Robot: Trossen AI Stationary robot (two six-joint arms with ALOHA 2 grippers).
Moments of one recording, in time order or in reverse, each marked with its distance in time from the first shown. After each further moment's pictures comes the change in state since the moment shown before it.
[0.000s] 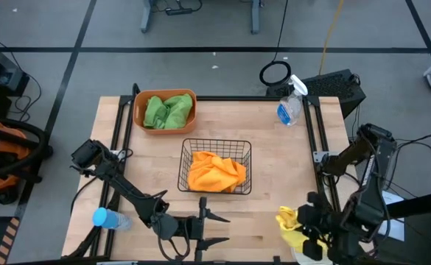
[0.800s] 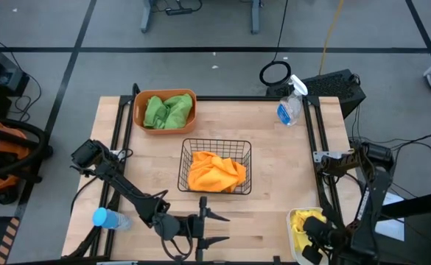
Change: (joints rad) left arm 0.004 0.000 0.000 -0.043 -0.002 -0.078; right arm 0.163 0.219 -0.159 -0.055 -0.210 0.518
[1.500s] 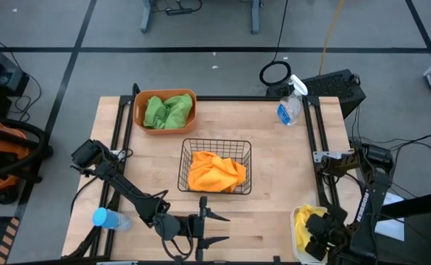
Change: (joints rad) left arm 0.001 0.000 0.000 -0.009 0.000 -0.002; right arm -0.001 0.018 0.015 -0.122 -0.154 0.002
